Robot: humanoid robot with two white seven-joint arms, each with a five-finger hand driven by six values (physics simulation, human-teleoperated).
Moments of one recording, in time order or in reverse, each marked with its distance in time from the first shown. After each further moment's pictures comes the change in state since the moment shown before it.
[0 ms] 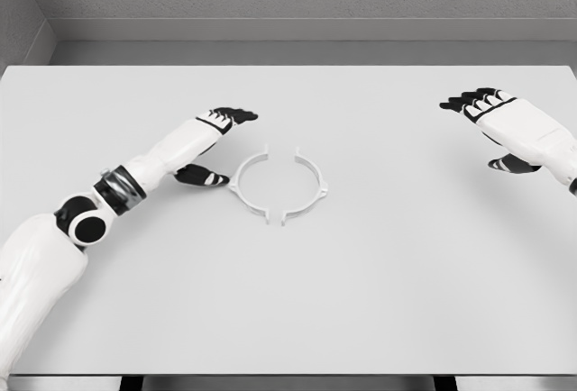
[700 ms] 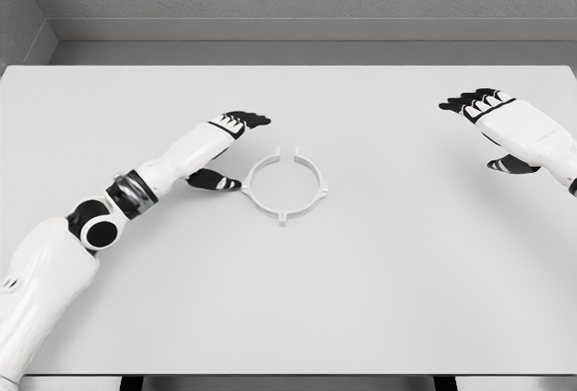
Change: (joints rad) left arm 0.015 -0.034 0.001 -0.024 -0.019 0.000 0.000; right arm 0.000 0.000 0.001 -0.001 -0.008 0.000 0.000
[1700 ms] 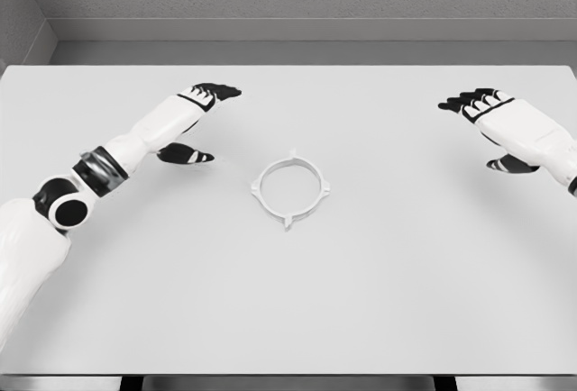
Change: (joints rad) left arm -0.052 0.110 0.056 0.007 0.004 0.000 0.000; right arm -0.002 0.000 0.003 -0.001 0.000 0.000 0.000
